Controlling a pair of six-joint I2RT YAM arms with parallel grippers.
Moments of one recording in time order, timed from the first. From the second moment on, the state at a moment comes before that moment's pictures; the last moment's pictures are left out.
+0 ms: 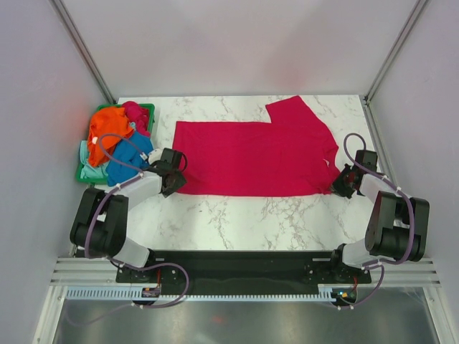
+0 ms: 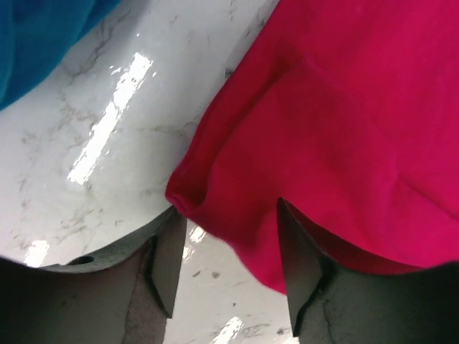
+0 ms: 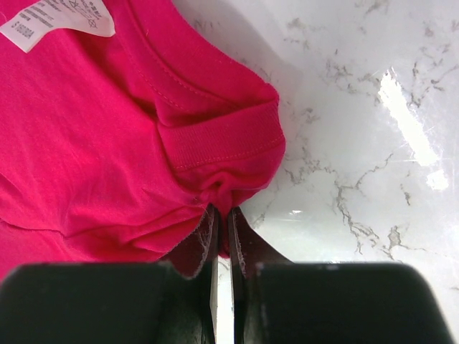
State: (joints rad) left arm -0.30 1.48 0.74 -0.34 -0.34 -0.87; right arm -0.26 1.47 0.70 -0.30 -0.16 0.50
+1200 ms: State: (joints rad) left arm -0.26 0.90 0.74 -0.77 -0.18 -0.86; right arm -0.32 1.01 0.71 -0.58 -0.10 0.54
